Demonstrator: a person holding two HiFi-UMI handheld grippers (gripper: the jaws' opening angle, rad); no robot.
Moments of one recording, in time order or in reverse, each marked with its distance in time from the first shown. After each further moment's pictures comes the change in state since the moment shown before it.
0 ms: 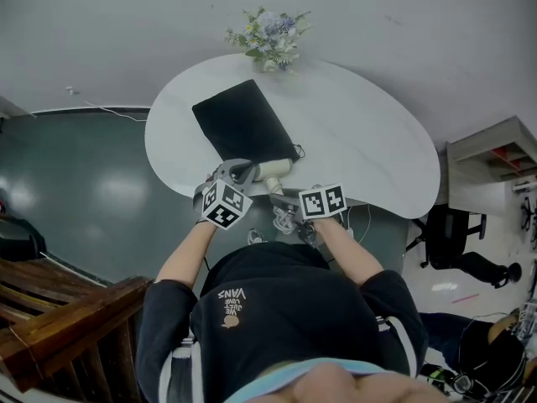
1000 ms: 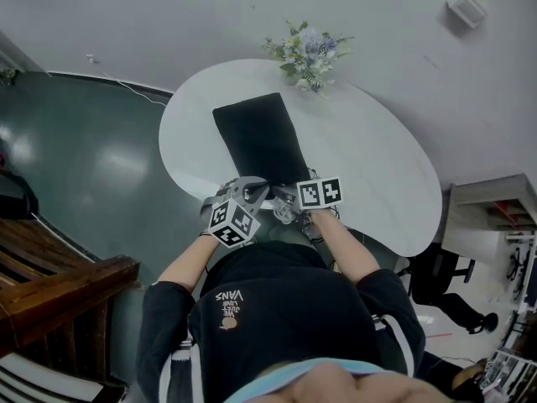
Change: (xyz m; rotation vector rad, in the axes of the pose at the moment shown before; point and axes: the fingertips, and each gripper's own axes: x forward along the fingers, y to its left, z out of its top) left arm -0.006 -0.004 0.007 0.001 -0.042 -0.007; right arm 0.045 -0.014 0.074 -0.113 0.107 -0.032
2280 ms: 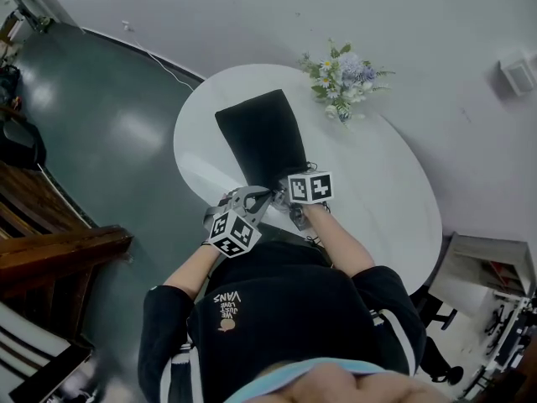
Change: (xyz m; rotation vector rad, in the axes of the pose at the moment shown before) left arm 0.011 0.036 -0.005 -0.180 0.018 0.152; right arm 0.057 -0.008 0.083 -0.223 0.071 -0.024
